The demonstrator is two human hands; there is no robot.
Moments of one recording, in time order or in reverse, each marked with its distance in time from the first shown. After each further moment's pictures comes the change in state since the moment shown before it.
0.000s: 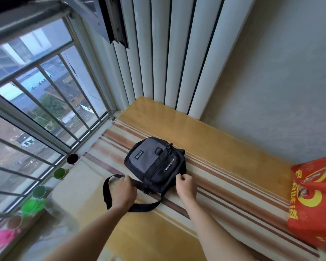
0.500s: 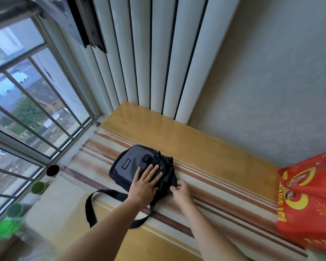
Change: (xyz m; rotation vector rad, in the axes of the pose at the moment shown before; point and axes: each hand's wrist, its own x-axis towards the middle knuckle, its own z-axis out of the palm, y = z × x) left_hand 0.051 0.087 0.037 0.545 -0.222 0.586; right_hand 0.043 0.019 -0.011 0.062 -0.175 0.105
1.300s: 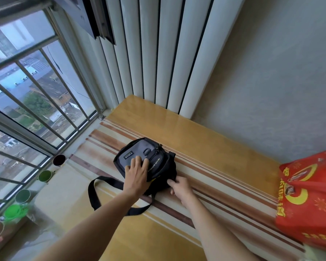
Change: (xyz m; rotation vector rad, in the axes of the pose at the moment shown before) left_hand -0.028 -0.008 -0.023 -0.110 0.217 -0.261; right_hand -0.008 0.009 -0.001 0.017 -0.150 -0.061
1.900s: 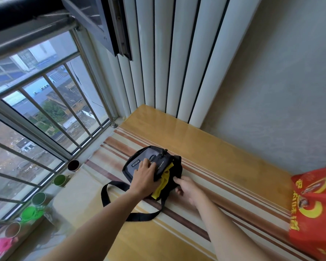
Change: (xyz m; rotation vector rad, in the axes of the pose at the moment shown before) left_hand 0.000 -0.015 -0.038 -0.208 -0.006 0.028; right_hand -0.002 -0.042 0.000 0.287 -0.269 0.075
